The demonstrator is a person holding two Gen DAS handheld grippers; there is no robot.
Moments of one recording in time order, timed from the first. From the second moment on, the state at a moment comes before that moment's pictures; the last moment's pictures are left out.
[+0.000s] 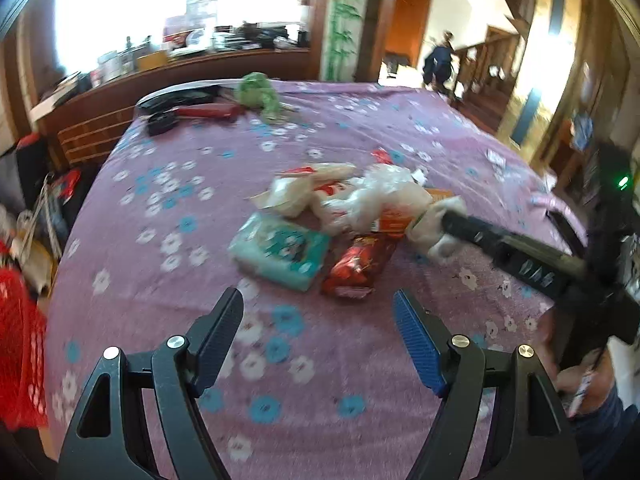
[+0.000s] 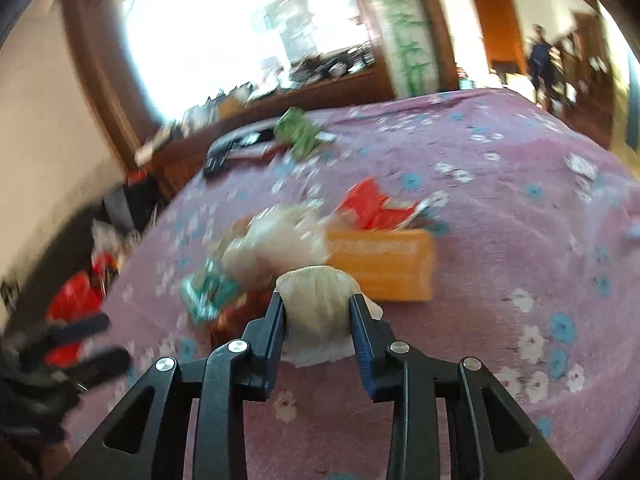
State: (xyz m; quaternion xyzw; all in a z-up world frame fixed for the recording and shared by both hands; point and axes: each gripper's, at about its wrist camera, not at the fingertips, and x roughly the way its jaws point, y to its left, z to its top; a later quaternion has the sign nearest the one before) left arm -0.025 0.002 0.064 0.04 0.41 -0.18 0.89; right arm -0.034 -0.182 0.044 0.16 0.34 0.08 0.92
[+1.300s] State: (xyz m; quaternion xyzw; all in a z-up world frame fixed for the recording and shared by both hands) left arm -0.027 0.000 0.033 -0.03 0.38 -0.20 0.90; right arm -0.044 -0.172 0.055 0.14 0.31 0.11 0.93
